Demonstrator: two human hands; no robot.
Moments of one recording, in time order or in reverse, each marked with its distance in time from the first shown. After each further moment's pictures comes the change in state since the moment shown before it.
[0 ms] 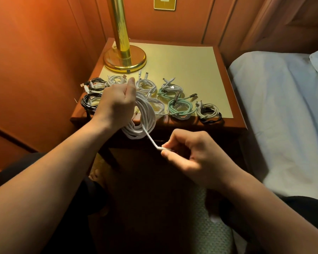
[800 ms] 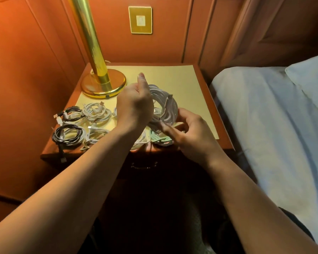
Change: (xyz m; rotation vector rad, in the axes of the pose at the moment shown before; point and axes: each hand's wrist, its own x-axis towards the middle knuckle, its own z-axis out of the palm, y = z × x) left_hand 0.076 0.064 0.080 -0.263 0.193 -0.107; right_hand 0.075 0.034 -0.057 0.147 0.296 0.189
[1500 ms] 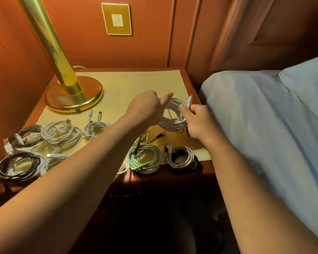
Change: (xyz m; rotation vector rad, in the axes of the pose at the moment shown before) left_hand 0.079 -0.022 0.112 0.596 -0.475 0.119; right_hand 0.112 0.088 -0.054 -0.208 0.262 0.266
